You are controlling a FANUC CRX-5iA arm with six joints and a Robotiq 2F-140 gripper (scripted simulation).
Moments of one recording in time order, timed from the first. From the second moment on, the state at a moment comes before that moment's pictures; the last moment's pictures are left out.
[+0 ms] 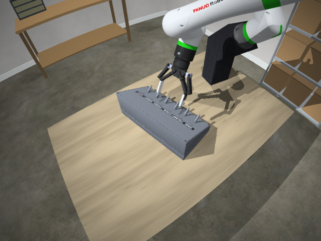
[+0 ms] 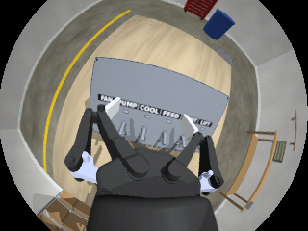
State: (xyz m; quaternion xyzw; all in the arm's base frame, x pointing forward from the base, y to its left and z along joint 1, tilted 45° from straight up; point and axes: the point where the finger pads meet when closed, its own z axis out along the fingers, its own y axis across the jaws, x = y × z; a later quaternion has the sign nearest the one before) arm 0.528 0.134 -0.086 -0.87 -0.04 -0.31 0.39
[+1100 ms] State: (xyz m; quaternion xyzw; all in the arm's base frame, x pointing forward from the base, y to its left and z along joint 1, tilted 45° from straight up) arm 0.537 0.113 -0.105 -0.87 -0.04 -0.31 0.39
